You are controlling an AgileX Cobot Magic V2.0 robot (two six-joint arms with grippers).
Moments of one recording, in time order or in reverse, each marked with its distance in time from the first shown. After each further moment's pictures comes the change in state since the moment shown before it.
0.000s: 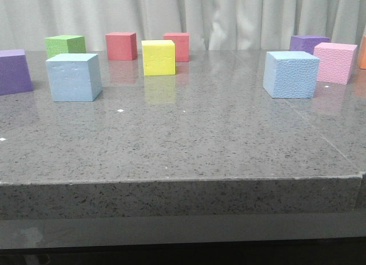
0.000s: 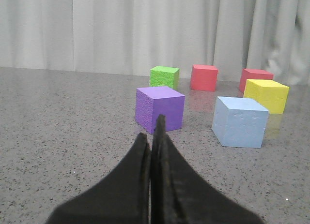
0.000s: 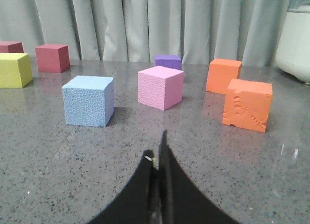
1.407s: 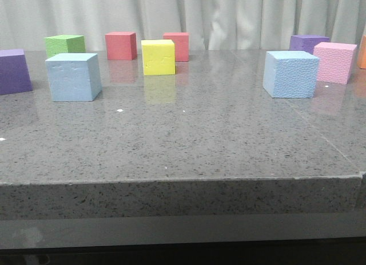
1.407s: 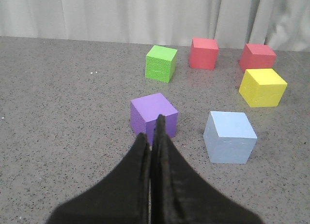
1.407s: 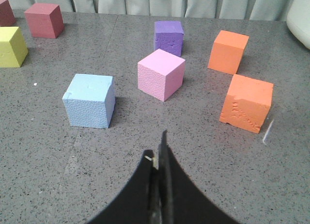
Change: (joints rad) left arm 0.004 0.557 -0.718 0.000 0.490 0.000; right arm 0.000 0.526 -0.660 0.002 0.501 0.000
